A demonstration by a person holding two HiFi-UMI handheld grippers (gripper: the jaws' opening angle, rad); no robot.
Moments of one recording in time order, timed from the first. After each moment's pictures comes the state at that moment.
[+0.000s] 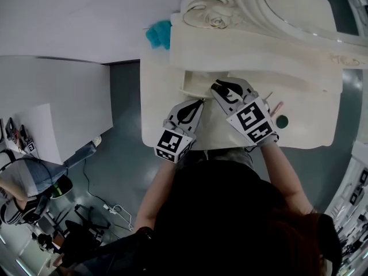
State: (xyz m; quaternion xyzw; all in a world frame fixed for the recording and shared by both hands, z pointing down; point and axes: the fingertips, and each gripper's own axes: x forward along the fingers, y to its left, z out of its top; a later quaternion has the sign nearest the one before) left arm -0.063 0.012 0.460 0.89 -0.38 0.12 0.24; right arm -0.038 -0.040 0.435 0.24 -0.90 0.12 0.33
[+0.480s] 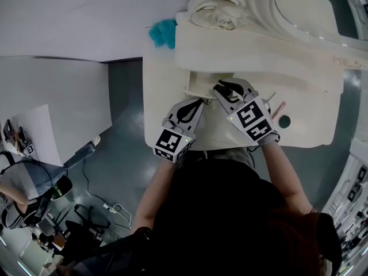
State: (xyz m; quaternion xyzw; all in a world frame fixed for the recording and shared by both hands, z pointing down) left arm -0.079 0.005 0.456 0.89 -0.37 0.11 0.24; right arm -0.046 -0.042 0.455 0.24 -0.89 0.14 0.37
